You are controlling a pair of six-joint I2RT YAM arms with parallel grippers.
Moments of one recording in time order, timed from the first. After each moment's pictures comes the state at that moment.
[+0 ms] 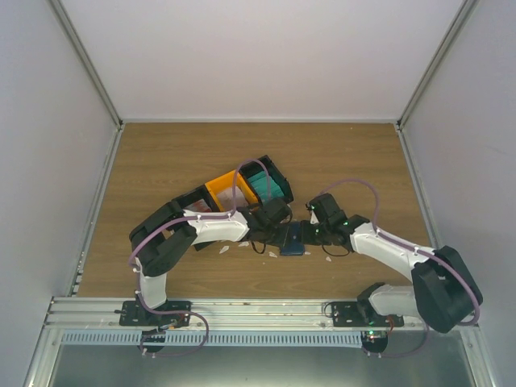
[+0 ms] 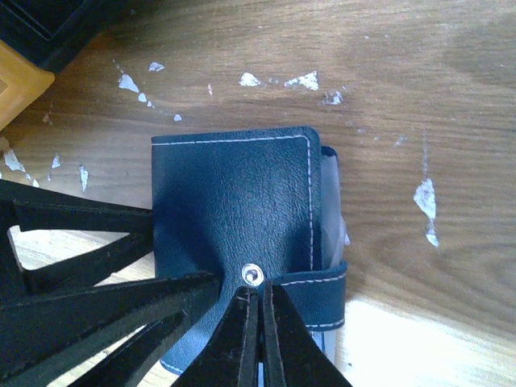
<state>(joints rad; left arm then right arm) -0.96 1.88 1.11 -0.27 0.08 -0.65 0.56 1.26 0.60 -0.38 -0.18 0.60</state>
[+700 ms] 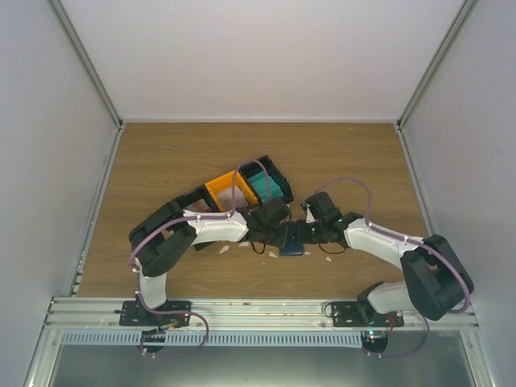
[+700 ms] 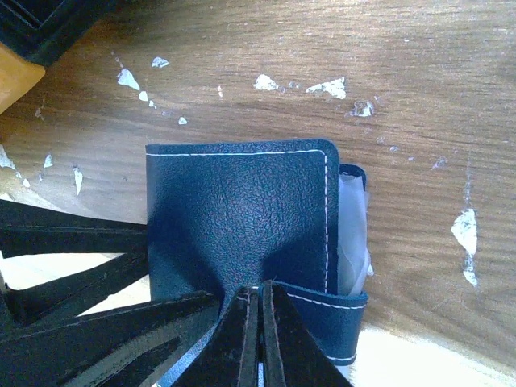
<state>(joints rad) -0.96 1.87 1.10 -0.26 0.08 -0.65 0.56 1.36 0.62 -0.32 -0.21 0.57</state>
